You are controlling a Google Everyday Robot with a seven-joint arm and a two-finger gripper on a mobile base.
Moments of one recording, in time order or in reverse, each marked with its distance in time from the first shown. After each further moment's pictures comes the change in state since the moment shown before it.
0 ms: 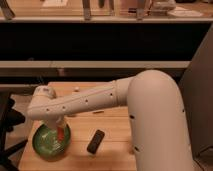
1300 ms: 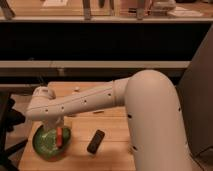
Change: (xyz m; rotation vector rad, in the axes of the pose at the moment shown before) arm -0.005 0.009 0.000 -0.009 -0.008 -0.012
